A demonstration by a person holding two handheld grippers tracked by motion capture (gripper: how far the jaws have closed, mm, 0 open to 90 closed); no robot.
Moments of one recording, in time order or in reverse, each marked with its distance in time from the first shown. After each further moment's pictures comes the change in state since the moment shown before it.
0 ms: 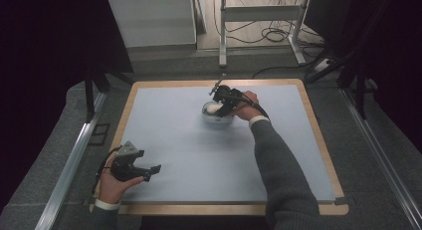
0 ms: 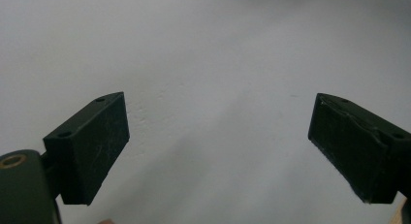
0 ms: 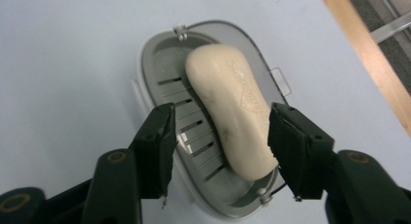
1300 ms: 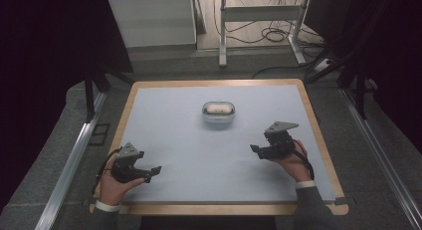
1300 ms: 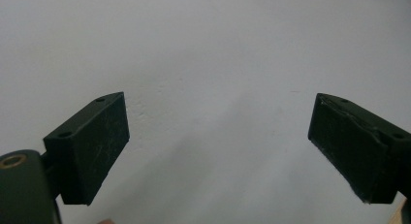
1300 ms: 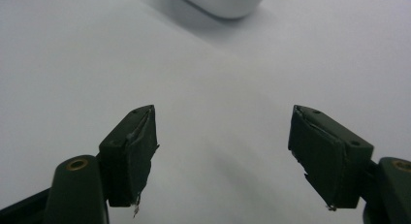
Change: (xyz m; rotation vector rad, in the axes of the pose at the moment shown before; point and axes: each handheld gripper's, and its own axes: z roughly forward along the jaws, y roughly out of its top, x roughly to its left) left arm -0.004 -0.002 0.000 0.007 0.020 0.001; right arm 0.066 -0.197 -0.071 -0.314 -0.051 0.365
